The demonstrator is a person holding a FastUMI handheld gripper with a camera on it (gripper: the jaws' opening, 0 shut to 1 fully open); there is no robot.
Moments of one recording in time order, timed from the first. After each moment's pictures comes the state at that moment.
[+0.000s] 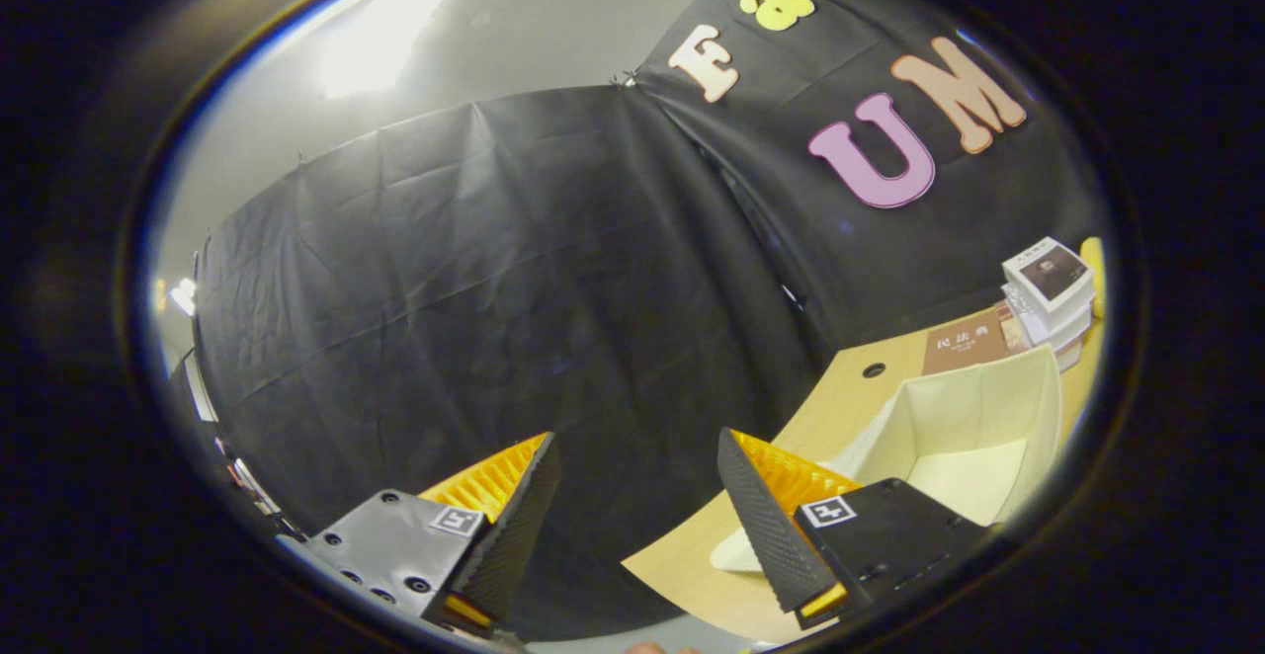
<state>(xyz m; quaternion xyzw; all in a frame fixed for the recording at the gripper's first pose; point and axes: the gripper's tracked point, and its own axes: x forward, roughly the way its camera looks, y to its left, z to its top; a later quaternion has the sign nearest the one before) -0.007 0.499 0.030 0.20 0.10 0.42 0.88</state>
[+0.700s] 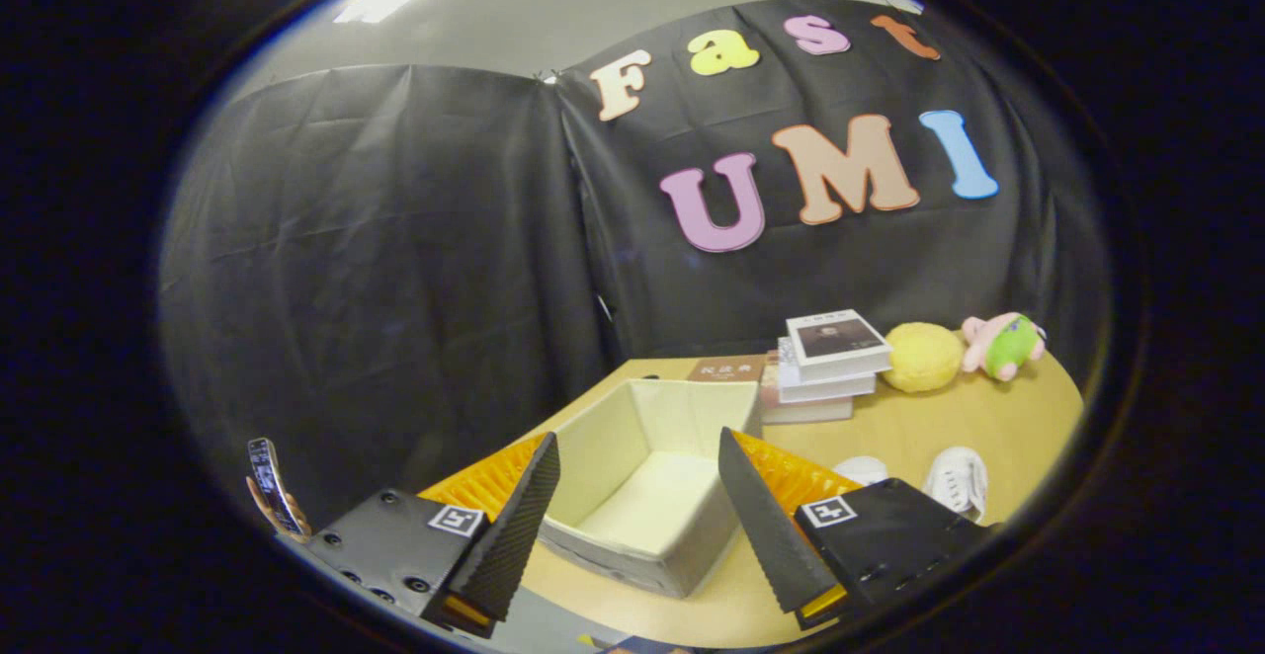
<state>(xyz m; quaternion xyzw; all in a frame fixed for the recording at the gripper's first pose) 0.015 0.263 -0.038 0.06 0.10 0.19 0.97</state>
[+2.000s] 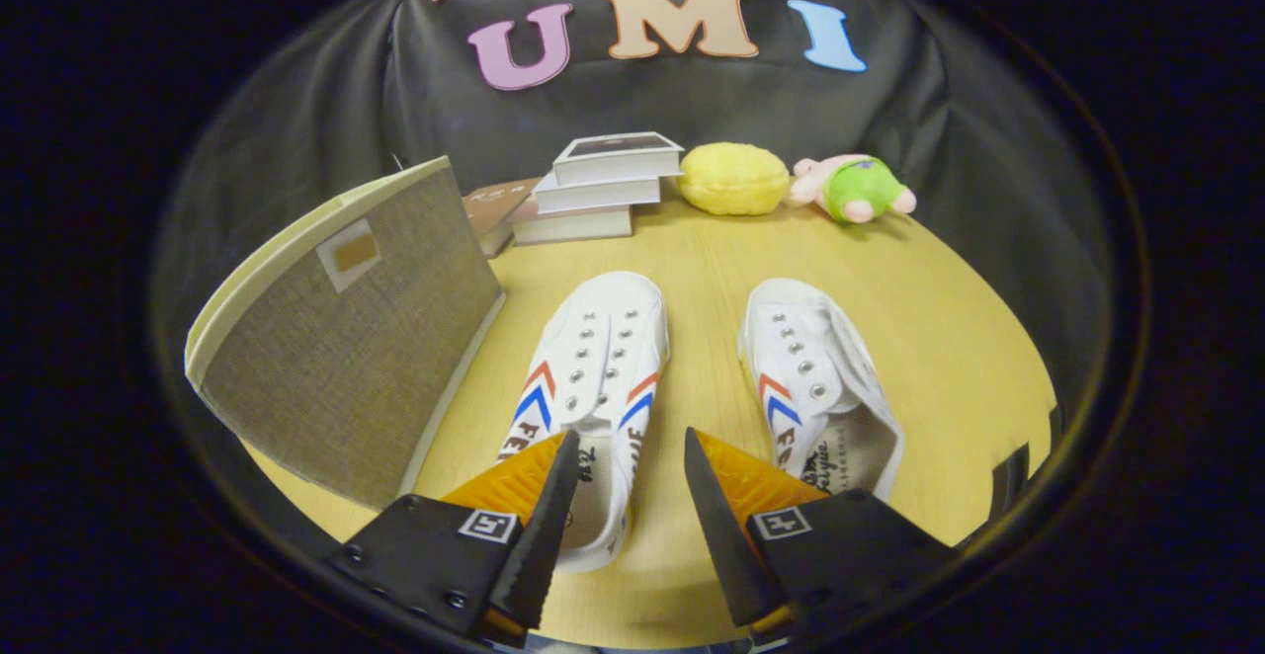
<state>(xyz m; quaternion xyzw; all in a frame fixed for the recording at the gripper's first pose) 0.069 0.094 -0.236 0.01 0.32 -0.02 0.95</state>
